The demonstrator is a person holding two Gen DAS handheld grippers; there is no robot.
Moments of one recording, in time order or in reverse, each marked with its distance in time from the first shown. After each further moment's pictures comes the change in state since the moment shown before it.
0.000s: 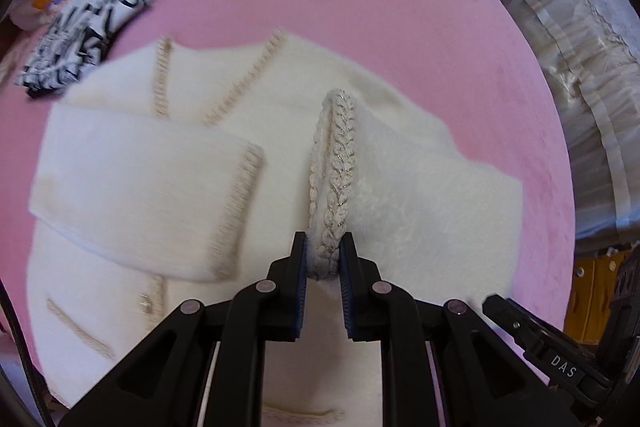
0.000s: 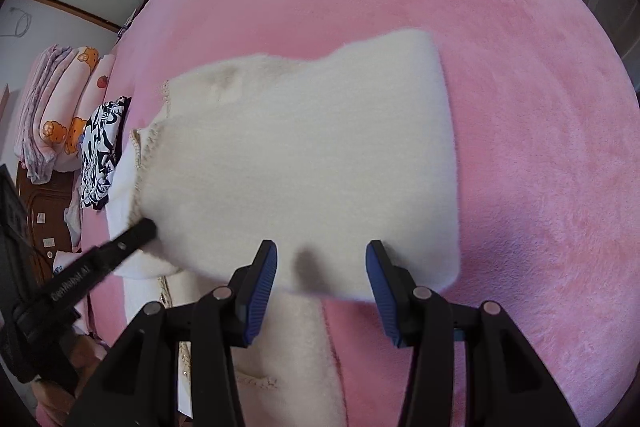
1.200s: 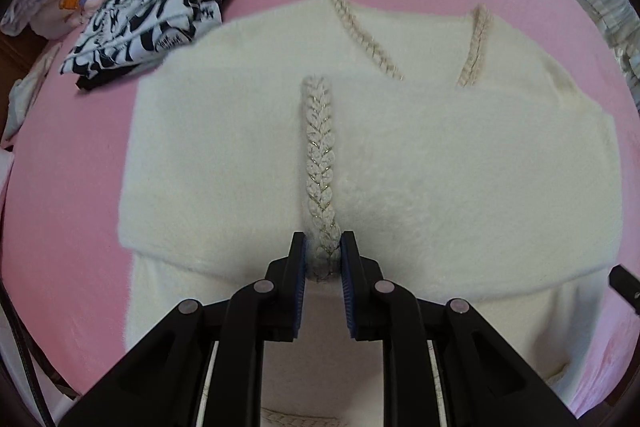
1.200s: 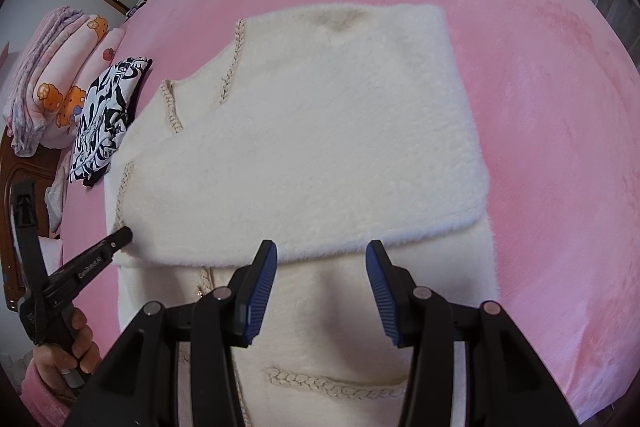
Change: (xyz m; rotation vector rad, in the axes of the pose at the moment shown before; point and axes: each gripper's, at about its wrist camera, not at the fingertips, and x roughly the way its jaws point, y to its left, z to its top) left arm 0.036 0.240 -0.004 0.109 0.068 0.165; right arm 0.055 0.146 -0.067 -0.070 -0.071 -0.091
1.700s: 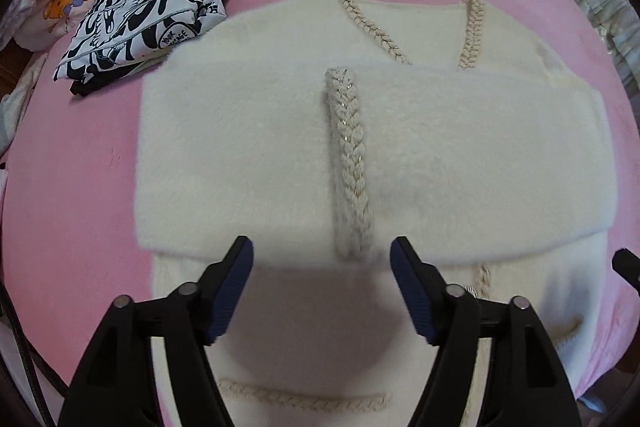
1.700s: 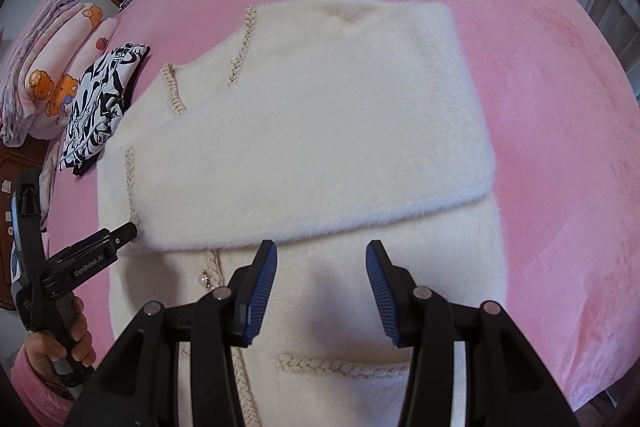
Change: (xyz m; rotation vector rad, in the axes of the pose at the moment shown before) left arm -0.018 0.032 -0.011 0.059 0.013 -0.060; right arm -0.009 0.028 -0.022 -0.017 -0.008 -0.066
